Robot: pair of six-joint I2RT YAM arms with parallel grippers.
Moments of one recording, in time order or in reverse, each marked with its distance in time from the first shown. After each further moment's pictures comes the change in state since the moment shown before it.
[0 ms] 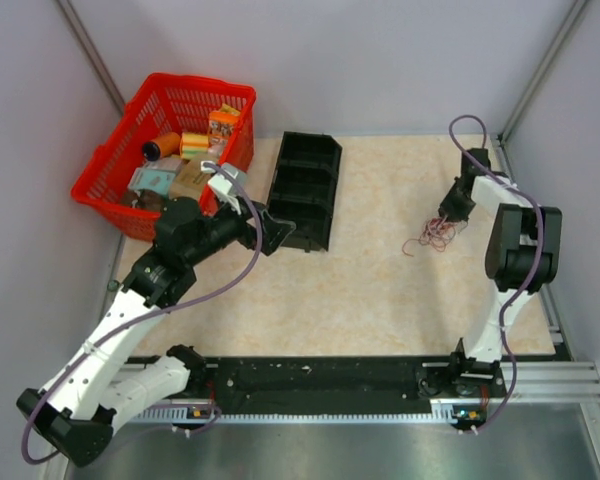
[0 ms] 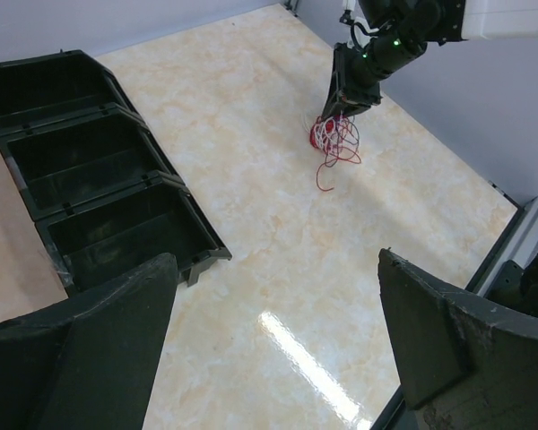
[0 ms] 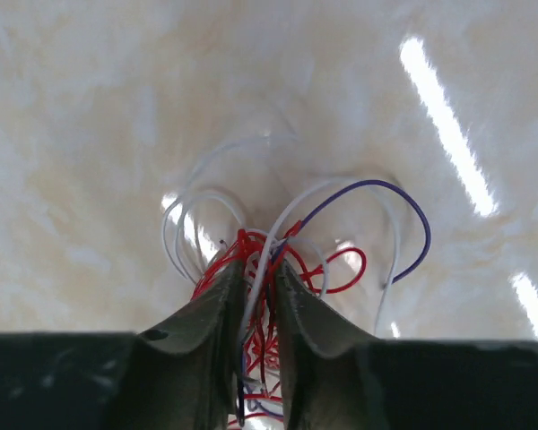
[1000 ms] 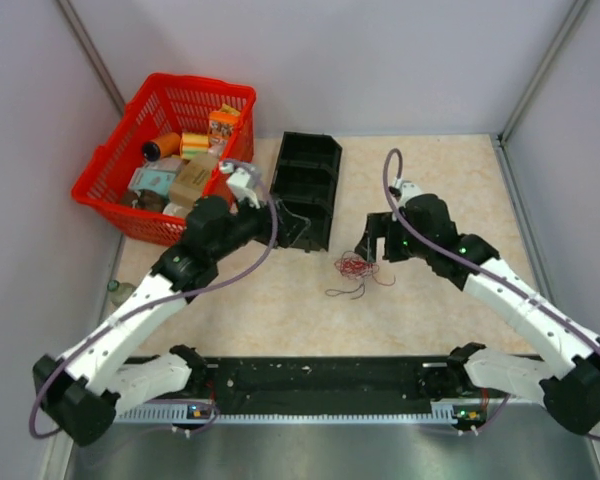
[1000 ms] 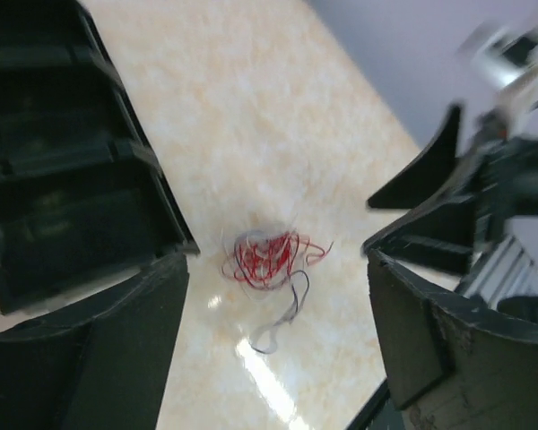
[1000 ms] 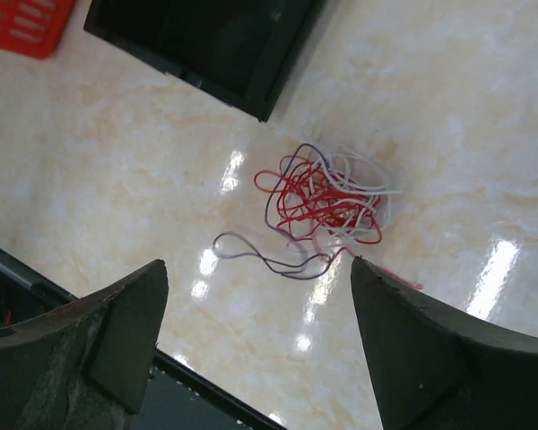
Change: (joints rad) left arm -0.055 0.070 -0.070 0.141 -0.121 -0.179; right arm 0.682 -0.871 -0.510 0.074 -0.145 -0.083
